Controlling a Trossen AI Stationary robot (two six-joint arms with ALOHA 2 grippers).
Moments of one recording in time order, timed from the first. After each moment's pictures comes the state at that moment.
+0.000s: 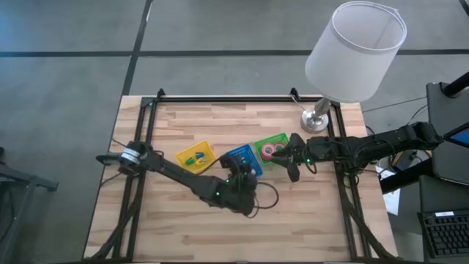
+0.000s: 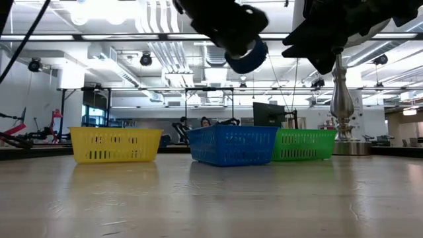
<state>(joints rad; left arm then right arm) -0.38 1.98 1.58 -0.44 -1.17 -0.10 0.10 0.97 0.55 0.02 0.16 0.52</state>
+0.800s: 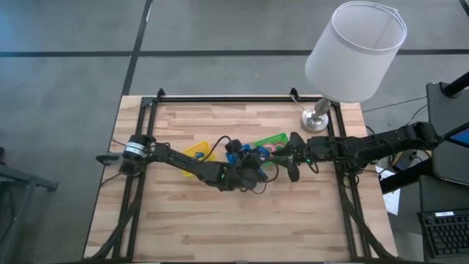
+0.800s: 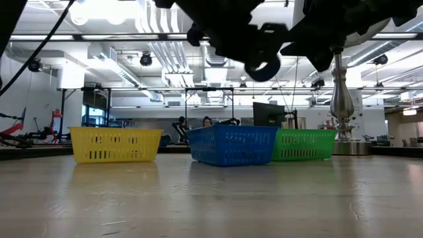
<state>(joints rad) -0.22 1.98 1.47 0.03 -1.07 -0.06 0.10 0.97 0.55 0.05 0.16 0.46</state>
